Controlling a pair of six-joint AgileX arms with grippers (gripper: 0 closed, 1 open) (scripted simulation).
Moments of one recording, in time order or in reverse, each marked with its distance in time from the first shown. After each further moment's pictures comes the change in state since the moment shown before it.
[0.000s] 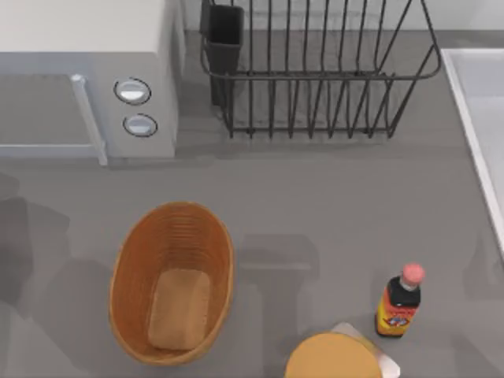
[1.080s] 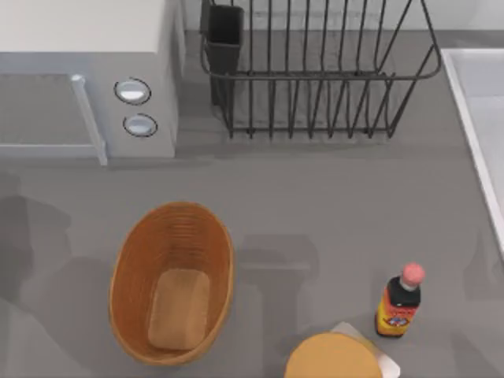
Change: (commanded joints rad) left arm 0.000 0.000 0.000 0.000 0.000 0.000; right arm 0.000 0.000 0.000 0.000 0.000 0.000
